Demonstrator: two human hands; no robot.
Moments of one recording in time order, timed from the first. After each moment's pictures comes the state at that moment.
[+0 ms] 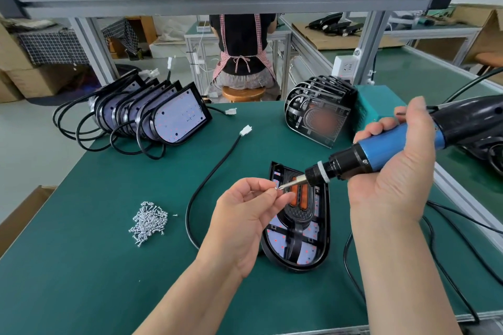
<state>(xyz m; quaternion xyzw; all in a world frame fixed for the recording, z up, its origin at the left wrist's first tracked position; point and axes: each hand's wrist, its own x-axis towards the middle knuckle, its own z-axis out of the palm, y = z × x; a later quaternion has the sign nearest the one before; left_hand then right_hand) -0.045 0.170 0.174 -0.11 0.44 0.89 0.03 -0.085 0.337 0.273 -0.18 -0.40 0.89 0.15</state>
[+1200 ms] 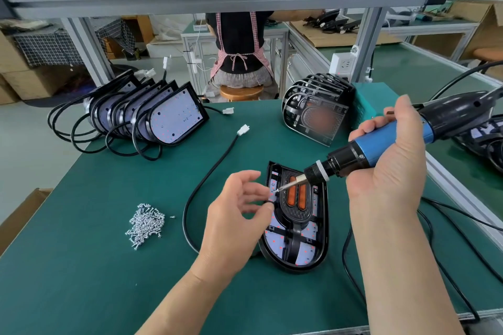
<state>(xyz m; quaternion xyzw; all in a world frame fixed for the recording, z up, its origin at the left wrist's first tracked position) -0.048 0.154 0.144 0.05 0.76 0.64 -0.13 -0.097 0.338 0.252 -0.14 -0.41 0.88 0.20</state>
